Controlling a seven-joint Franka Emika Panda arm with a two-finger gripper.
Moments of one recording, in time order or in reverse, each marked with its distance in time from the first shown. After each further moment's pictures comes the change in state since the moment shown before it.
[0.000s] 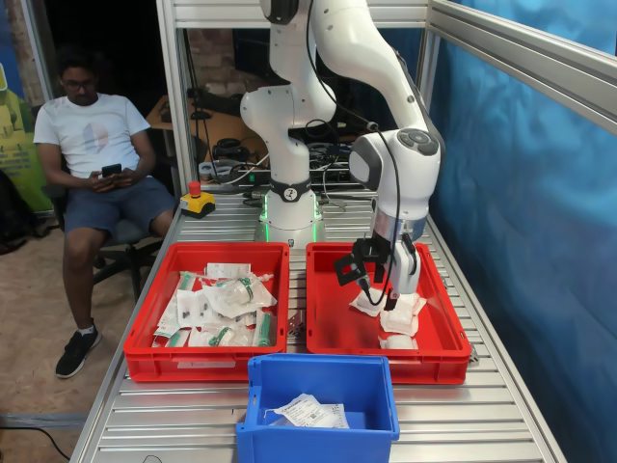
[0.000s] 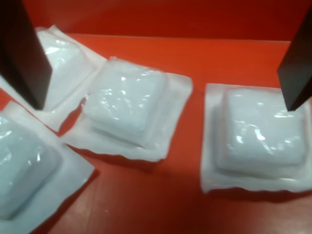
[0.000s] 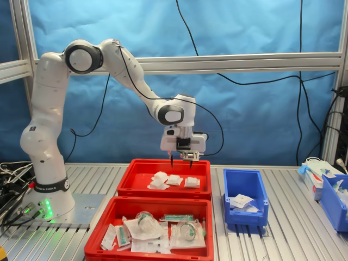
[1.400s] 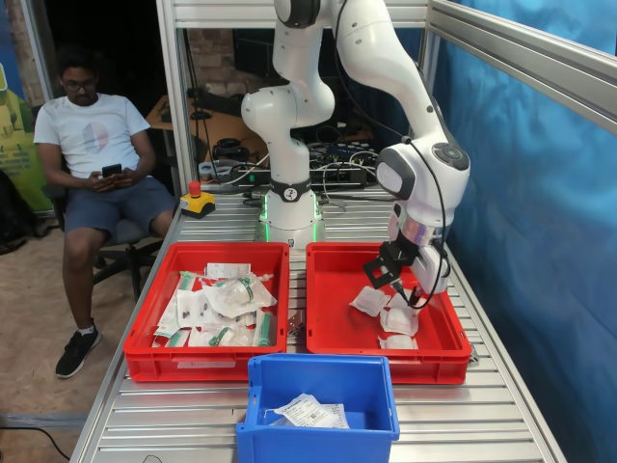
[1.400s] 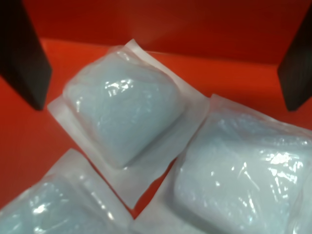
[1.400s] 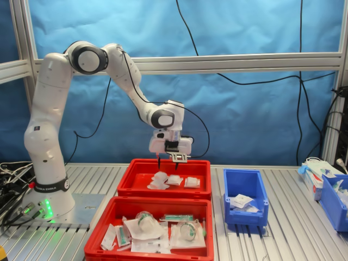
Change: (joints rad) arm 0.140 0.037 0.008 -0.067 0.000 0.024 0.002
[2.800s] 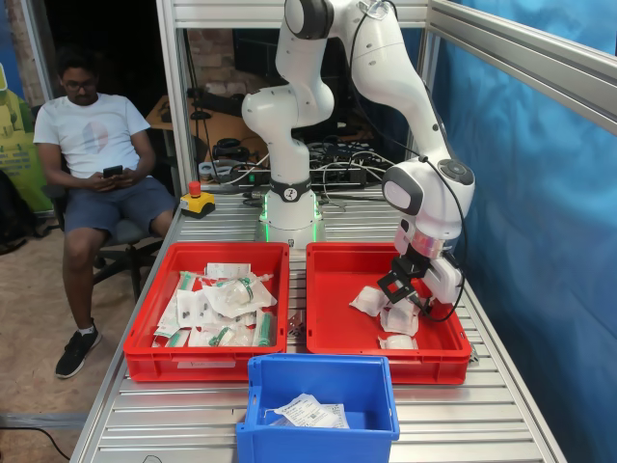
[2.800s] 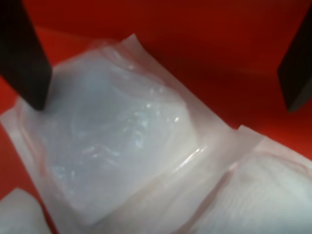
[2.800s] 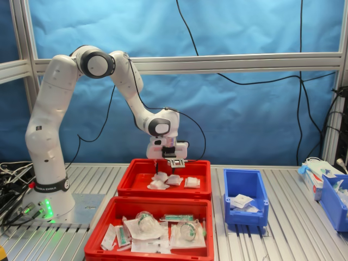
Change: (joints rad) arm 0.059 0.085 0.001 -0.021 0.000 0.149 -0.031
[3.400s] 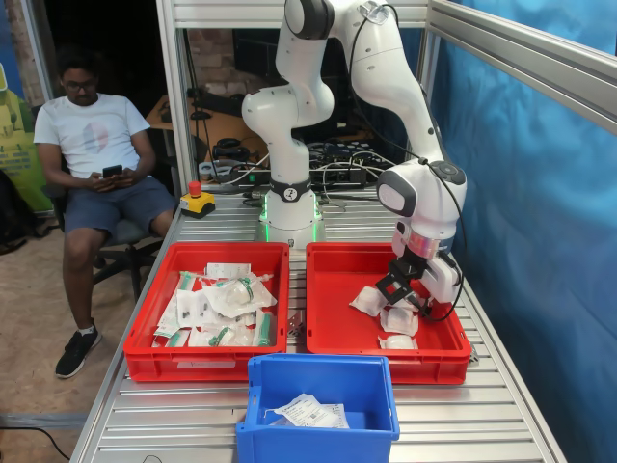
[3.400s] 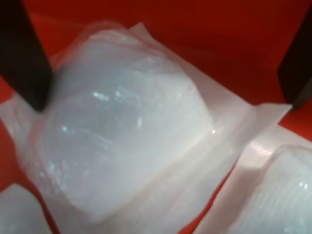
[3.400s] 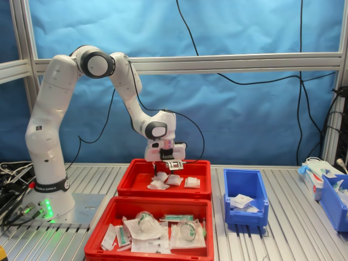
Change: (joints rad) arm 0.001 0.000 0.000 -0.050 0.000 0.090 0.000
